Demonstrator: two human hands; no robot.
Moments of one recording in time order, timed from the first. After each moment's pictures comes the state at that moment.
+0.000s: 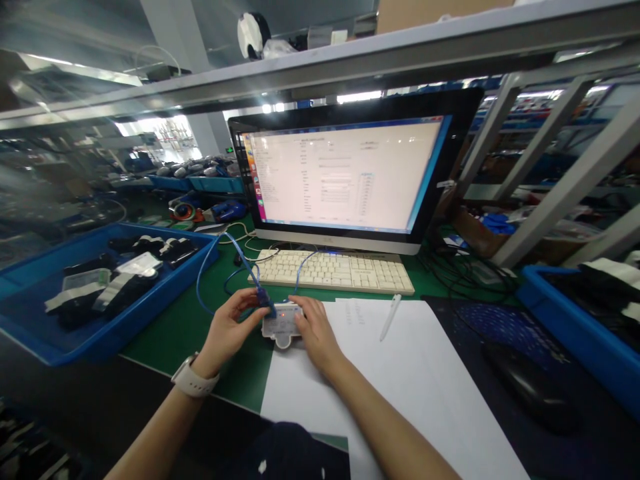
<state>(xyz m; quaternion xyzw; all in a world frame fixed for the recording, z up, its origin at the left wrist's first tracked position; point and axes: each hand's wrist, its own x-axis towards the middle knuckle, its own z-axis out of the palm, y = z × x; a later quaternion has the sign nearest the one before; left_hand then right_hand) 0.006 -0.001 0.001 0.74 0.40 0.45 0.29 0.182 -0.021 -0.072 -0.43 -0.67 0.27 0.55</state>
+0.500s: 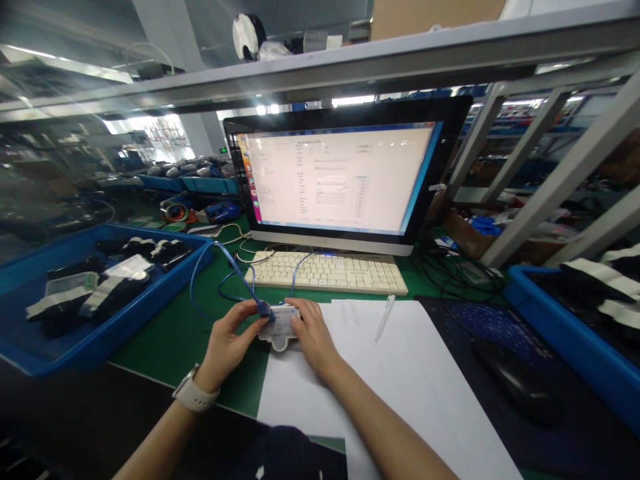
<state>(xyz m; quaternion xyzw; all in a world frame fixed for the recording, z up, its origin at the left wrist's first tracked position) 0.006 -0.008 -0.016 0.78 0.36 0.47 0.19 0.182 -0.021 -0.073 -0.43 -0.67 0.27 0.54</state>
